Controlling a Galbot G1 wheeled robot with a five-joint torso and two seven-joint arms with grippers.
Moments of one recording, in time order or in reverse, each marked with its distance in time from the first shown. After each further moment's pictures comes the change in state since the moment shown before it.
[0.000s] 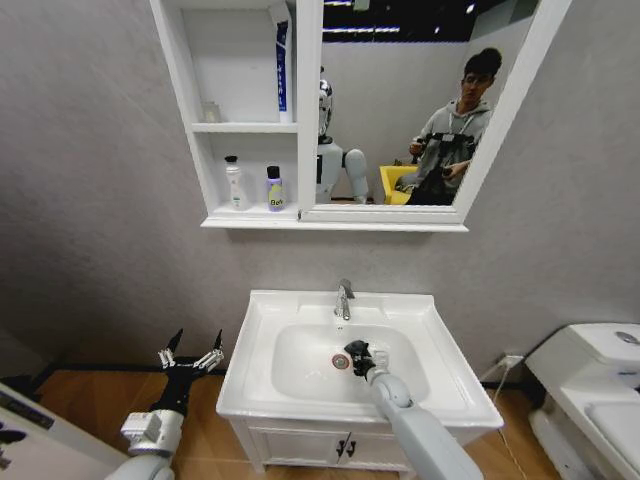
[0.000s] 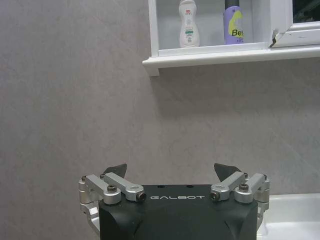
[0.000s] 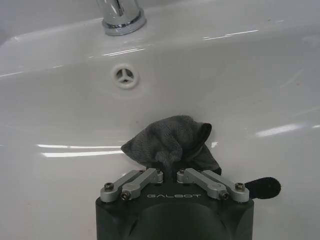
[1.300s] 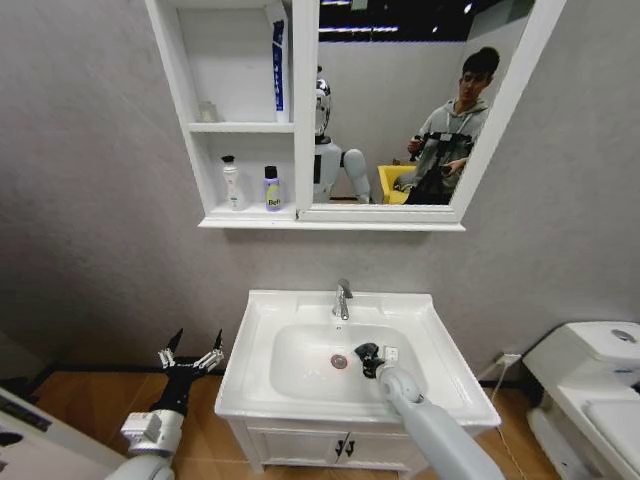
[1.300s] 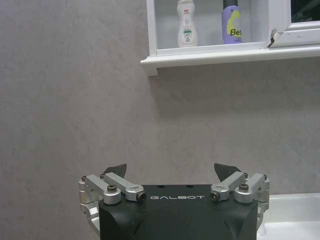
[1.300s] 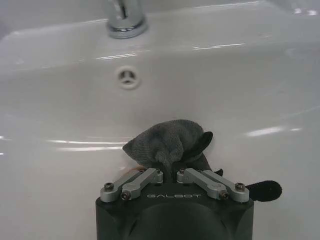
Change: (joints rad) left arm 0.000 0.000 0.000 0.000 0.000 0.000 0.000; right arm -0.012 -0.041 -0.081 0.099 0.035 -0.017 0.159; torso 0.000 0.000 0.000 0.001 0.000
